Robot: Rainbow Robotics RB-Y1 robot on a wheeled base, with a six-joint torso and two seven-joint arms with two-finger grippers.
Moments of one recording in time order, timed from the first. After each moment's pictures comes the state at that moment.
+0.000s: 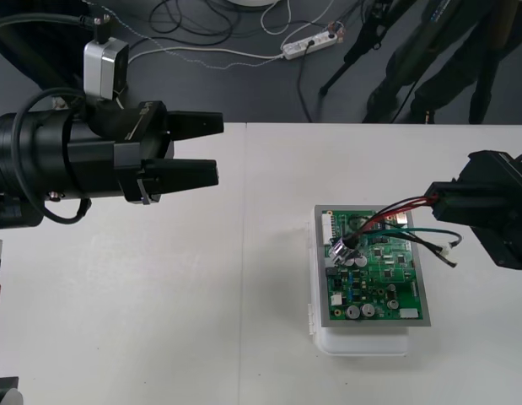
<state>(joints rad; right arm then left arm) -0.12 -0.57 -0.22 -1.81 0.79 -1.57 -0.50 -0.35 0.35 0.16 -1.89 -1.24 -1.44 0.84</state>
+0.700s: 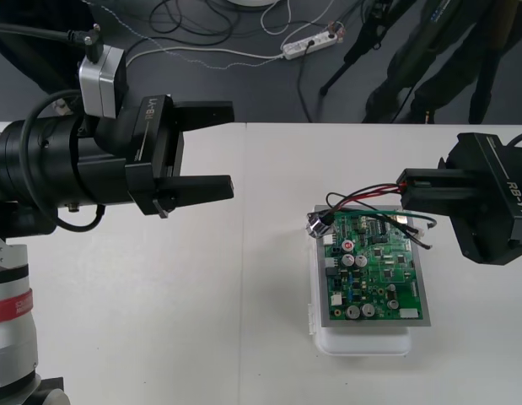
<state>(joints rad) -0.12 -0.54 -0.23 -1.99 0.93 -1.44 -0.46 -0.35 0.19 0.24 -1.93 -1.31 -1.54 0.61</state>
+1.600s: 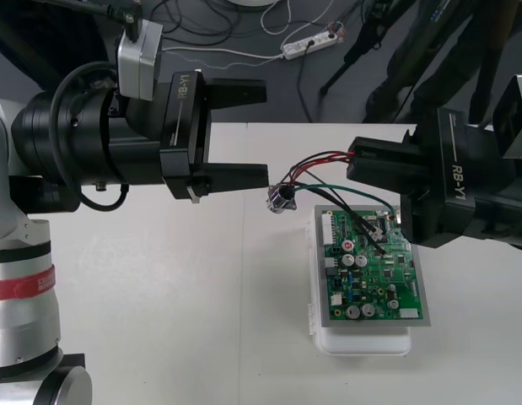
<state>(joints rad) -0.12 -0.46 -0.13 -2.15 1.07 -1.20 -0.39 -0.45 0.15 0.19 -1.93 -1.39 -1.54 0.58</state>
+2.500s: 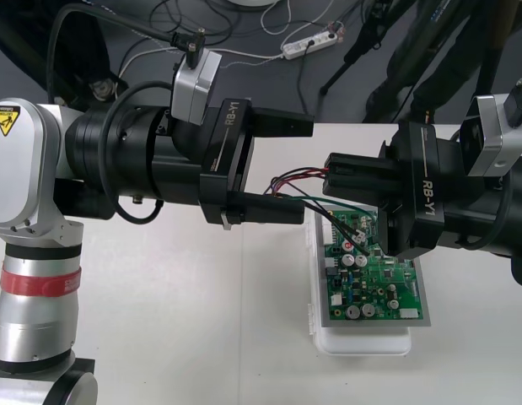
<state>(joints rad) -0.12 -0.45 -0.07 -2.15 1.11 -1.20 -0.35 -0.46 0.15 0.05 -1.87 -1.35 -1.54 0.58</state>
